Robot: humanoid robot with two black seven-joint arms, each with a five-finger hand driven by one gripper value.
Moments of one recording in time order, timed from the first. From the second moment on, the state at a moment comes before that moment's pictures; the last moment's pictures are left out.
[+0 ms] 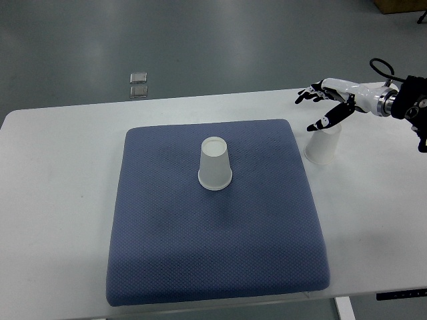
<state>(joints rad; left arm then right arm) 0.02 0.00 -0.15 -0.16 0.08 0.04 -0.05 0.98 -0.45 0.40 0.57 -1.16 0.39 0.35</state>
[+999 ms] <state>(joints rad) 0.02 0.00 -0.15 -0.16 0.08 0.04 -0.05 1.03 -0.46 0.05 0.52 -1.20 0.15 0.34</state>
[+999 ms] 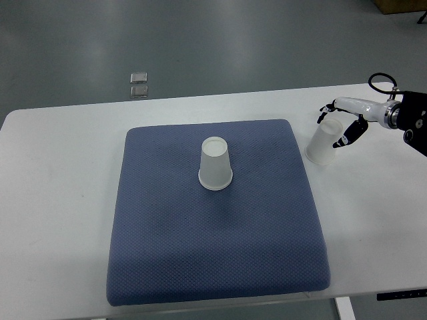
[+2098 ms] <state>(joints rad) 0.02 0.00 -0.15 -0.16 0.08 0.04 -0.05 1.14 -0.49 0.07 0.55 -1.15 0.14 0.36</state>
